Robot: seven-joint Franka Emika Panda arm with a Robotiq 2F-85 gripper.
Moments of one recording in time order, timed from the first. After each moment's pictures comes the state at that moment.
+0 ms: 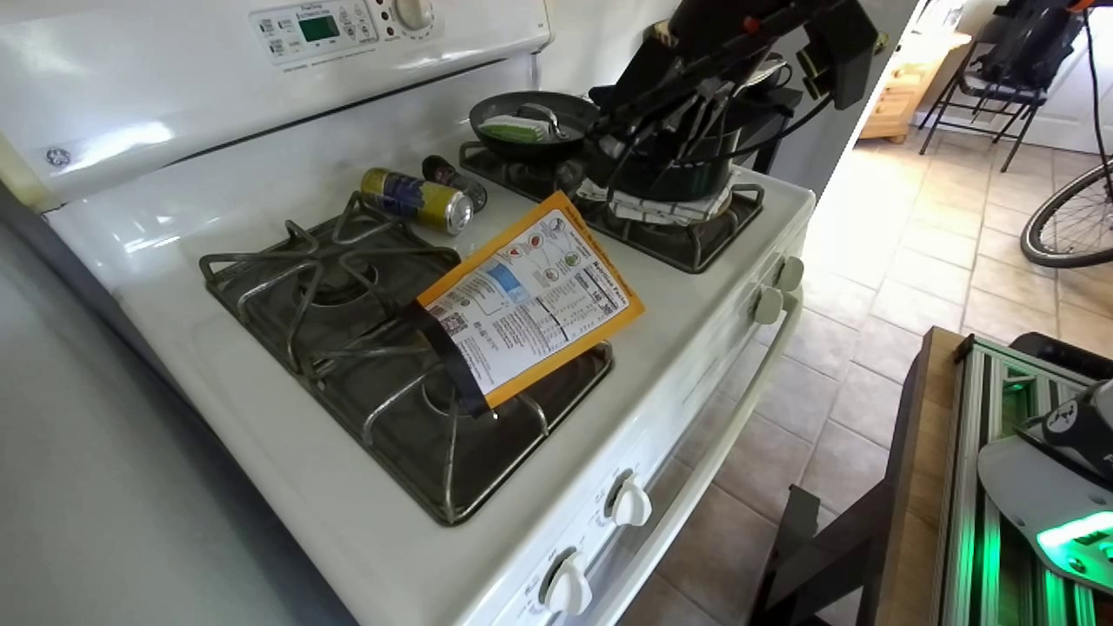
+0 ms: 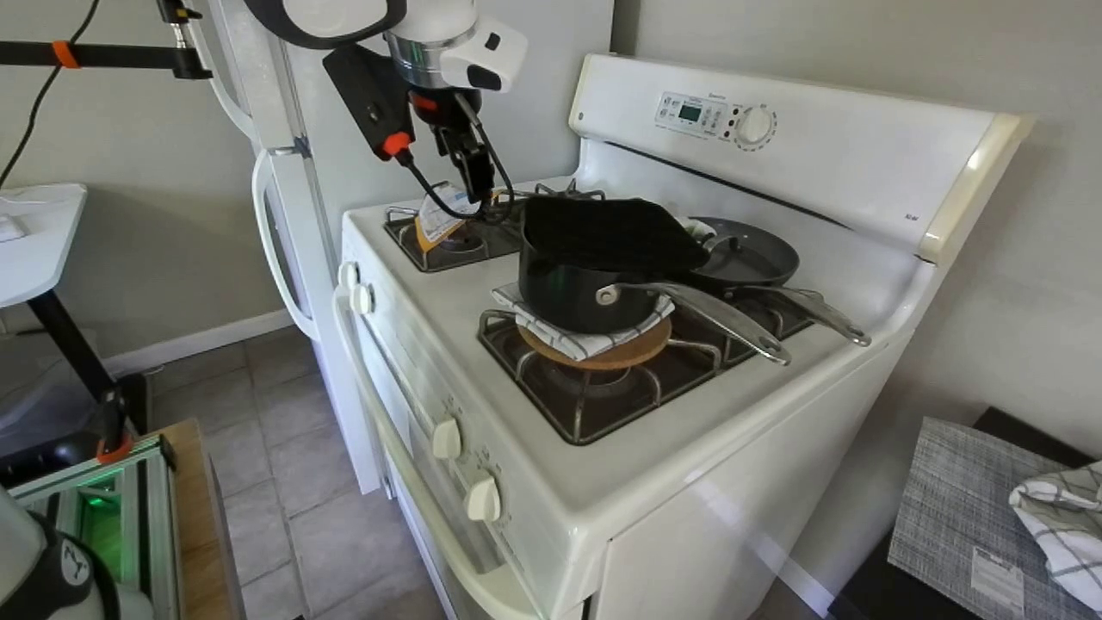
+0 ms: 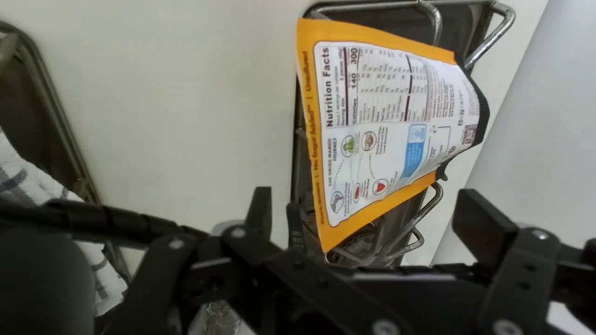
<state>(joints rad) 0.26 -0.31 0.00 -2.50 0.60 2.54 -0.11</state>
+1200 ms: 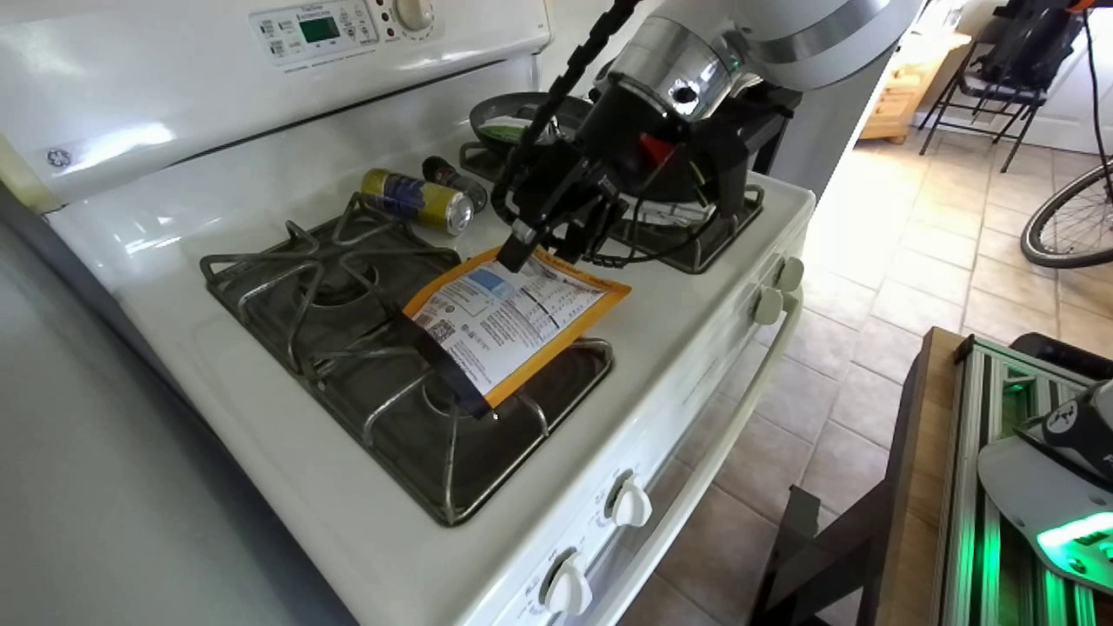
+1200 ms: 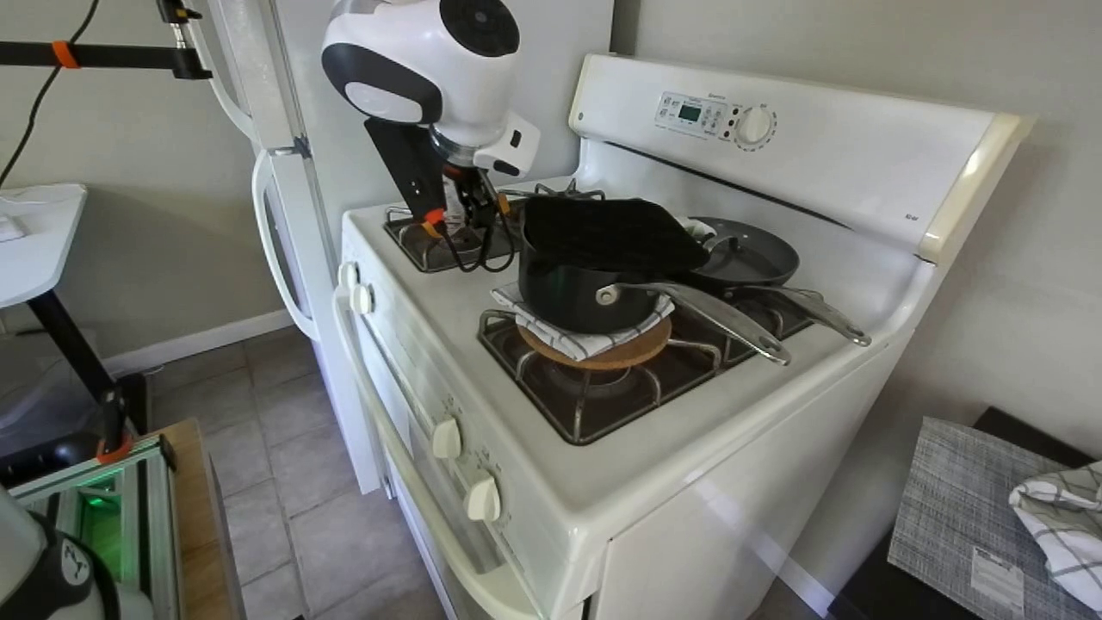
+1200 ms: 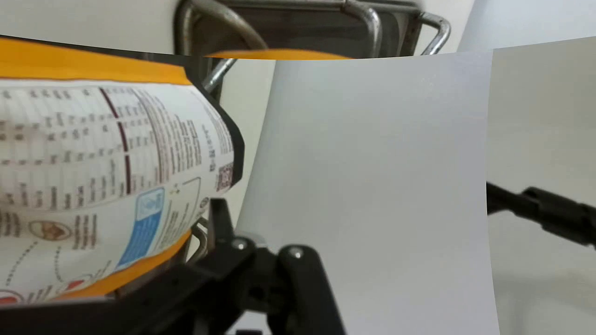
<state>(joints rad) 0.24 -0.01 0.09 -2.34 1.19 2.49 -0.62</state>
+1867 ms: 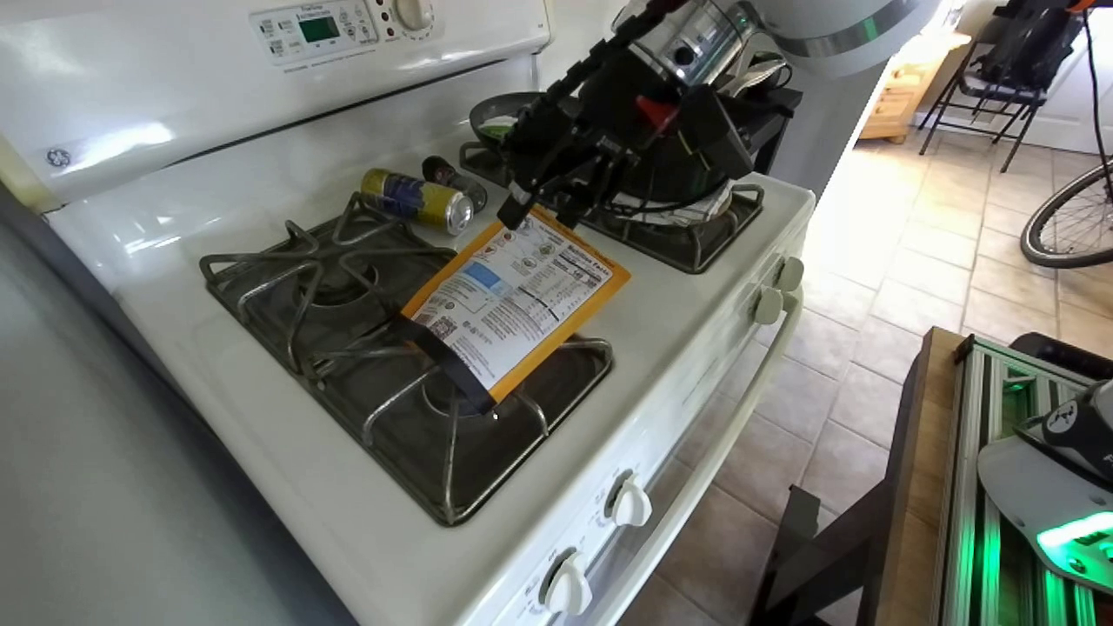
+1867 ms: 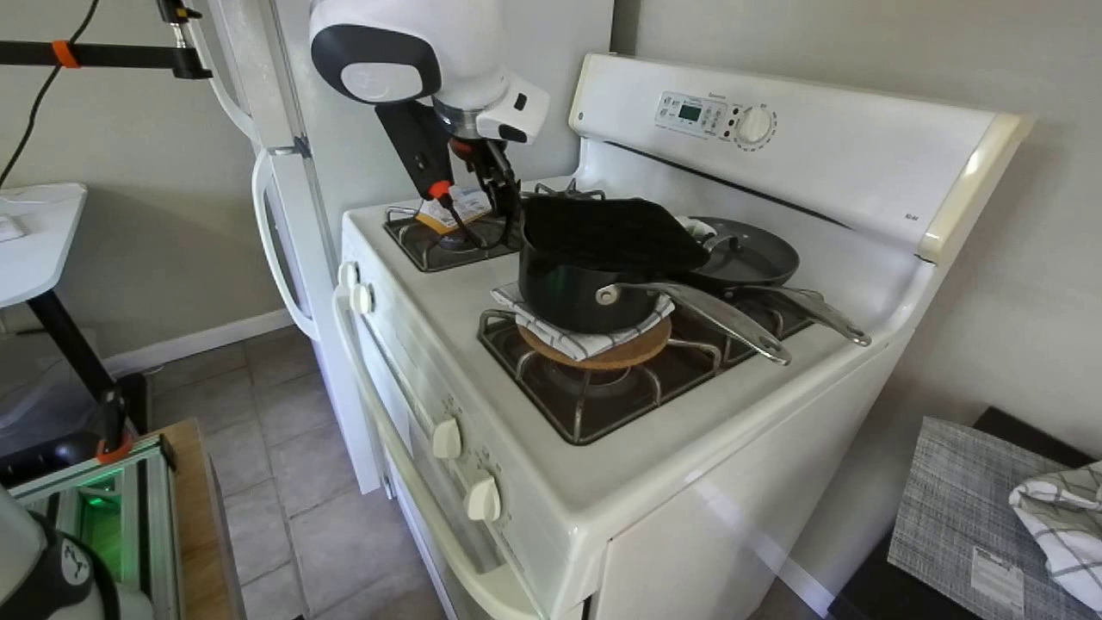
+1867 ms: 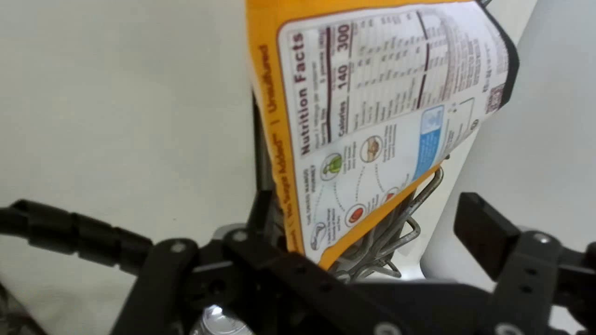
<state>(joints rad) 0.21 -0.05 0.13 -2.36 0.93 2.70 -0.34</state>
